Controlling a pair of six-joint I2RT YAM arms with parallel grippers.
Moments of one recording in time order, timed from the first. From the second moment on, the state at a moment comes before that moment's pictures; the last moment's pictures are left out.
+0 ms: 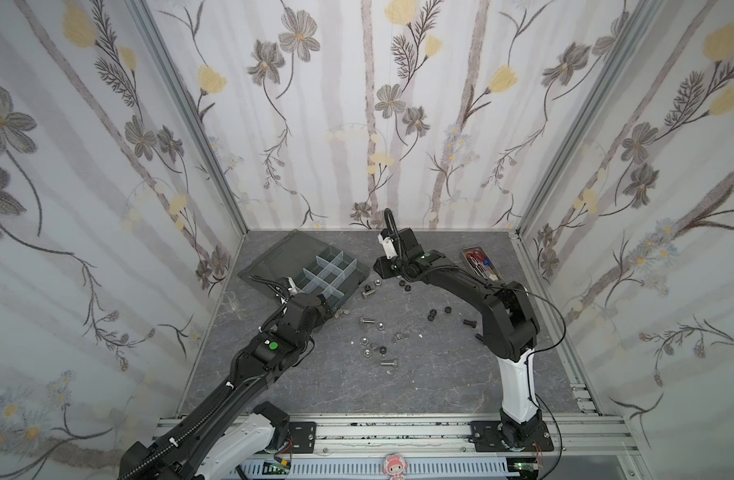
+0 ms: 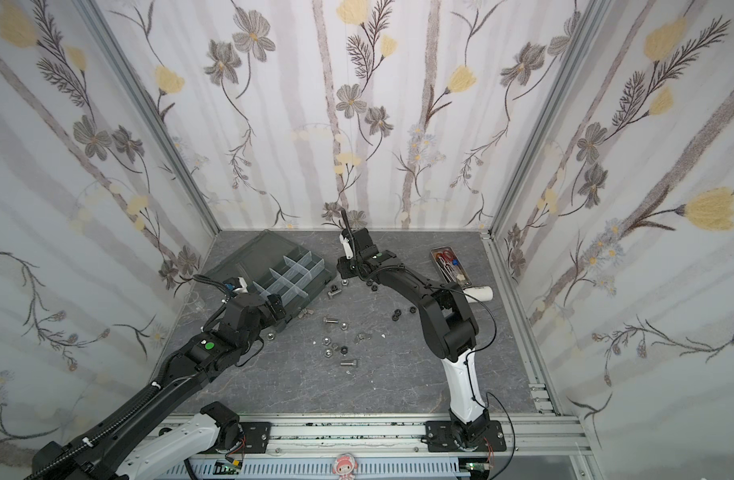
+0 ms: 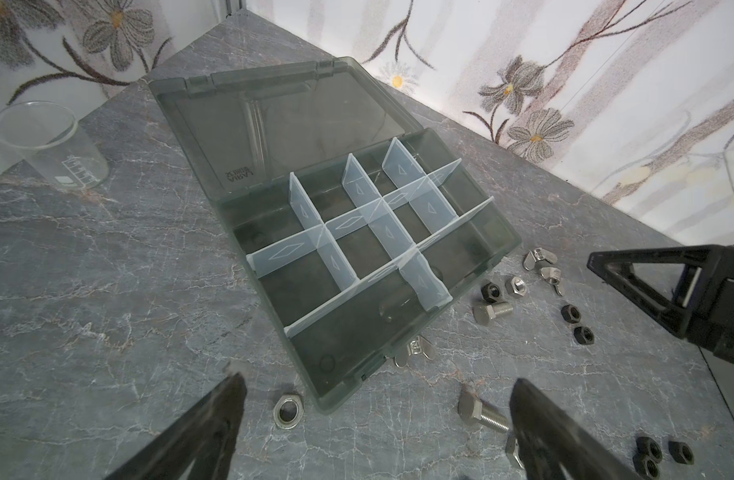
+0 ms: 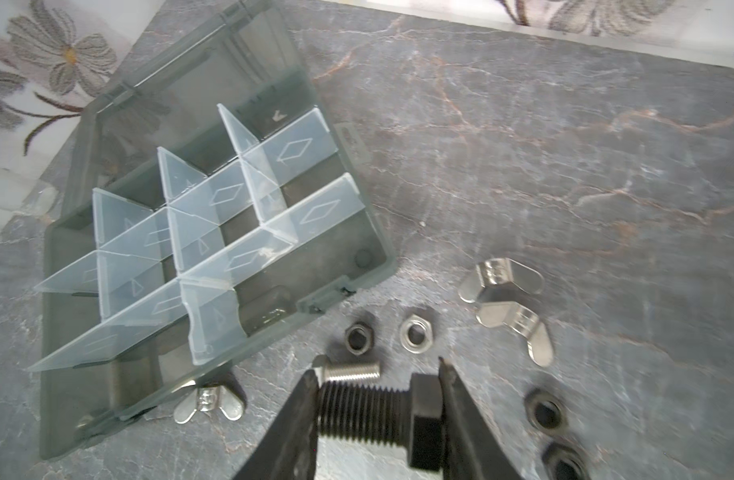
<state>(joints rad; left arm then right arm) -0.53 0.89 0.69 -0.45 -0.47 -0.75 0.61 2.11 1.73 -0.36 -0.13 0.24</state>
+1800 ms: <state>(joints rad) -0.53 0.83 0.80 -0.58 -0.41 -0.71 0.64 2.61 2.16 0.07 -0.34 0.50</state>
